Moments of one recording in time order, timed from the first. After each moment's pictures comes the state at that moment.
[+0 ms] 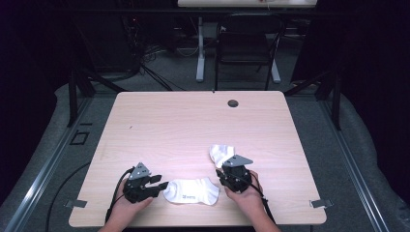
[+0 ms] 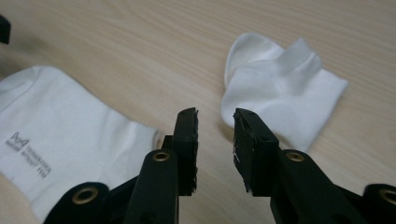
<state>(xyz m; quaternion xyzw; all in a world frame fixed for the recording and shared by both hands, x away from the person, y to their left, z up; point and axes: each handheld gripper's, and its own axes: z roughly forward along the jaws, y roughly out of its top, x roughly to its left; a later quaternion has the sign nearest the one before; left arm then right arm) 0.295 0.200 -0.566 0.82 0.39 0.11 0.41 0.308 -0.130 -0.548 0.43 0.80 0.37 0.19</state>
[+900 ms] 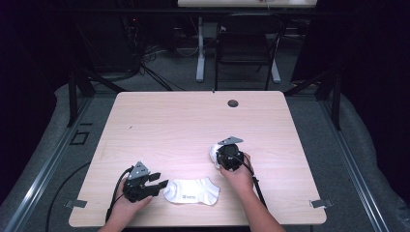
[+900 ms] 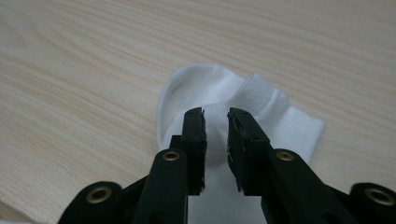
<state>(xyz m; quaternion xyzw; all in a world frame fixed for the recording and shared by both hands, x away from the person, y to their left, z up) 0.297 0.200 -0.567 0.81 0.39 0.12 0.42 0.379 -0.115 -0.560 0.49 0.78 0.32 0.20</state>
